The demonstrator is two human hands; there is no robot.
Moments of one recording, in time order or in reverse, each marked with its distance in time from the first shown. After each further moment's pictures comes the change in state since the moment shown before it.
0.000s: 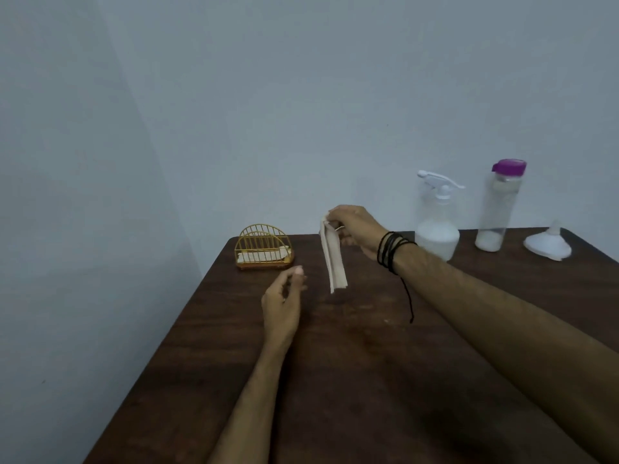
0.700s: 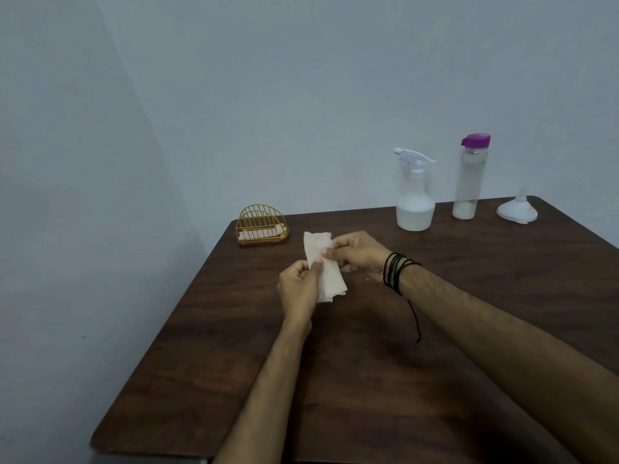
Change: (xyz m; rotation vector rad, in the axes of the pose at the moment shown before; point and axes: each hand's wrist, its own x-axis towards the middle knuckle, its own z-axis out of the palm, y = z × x) left_hand -0.075 0.049 0.024 -0.120 0.066 -0.249; right_hand -0.110 0.044 -0.009 -0.054 -0.131 0.138
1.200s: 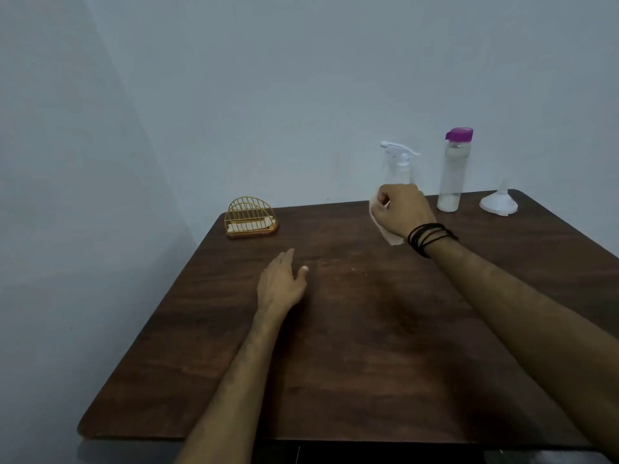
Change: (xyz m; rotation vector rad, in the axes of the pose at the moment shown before) left_hand 0.024 -0.009 -0.018 0.961 -0.252 0.233; right_hand -0.027 -0.027 -0.090 -0.959 0.651 -0.337
